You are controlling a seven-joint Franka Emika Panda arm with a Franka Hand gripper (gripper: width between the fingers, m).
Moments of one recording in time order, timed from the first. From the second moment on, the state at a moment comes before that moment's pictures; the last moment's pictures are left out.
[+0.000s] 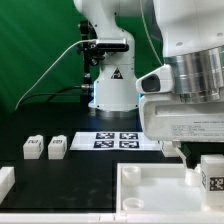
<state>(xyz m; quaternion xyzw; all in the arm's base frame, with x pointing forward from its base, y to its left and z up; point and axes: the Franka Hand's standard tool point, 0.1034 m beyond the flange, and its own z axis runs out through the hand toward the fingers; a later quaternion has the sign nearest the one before) 0.624 0.120 0.079 -0.95 0.29 0.00 0.11</state>
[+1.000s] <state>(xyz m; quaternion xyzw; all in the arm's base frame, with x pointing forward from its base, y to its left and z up) 0.631 0.119 0.080 -0.96 0.28 0.00 0.07</state>
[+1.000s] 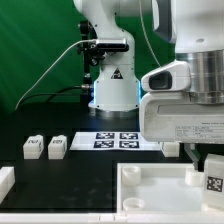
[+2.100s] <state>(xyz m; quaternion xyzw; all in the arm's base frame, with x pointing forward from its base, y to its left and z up) 0.628 0.117 0.075 -0.81 0.57 0.04 0.12</state>
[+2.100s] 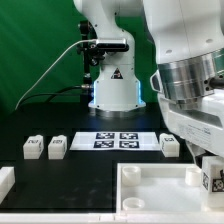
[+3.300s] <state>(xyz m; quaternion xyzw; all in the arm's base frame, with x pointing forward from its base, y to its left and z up) 0.635 0.116 0.076 -0.99 0.15 -0.03 0.05</state>
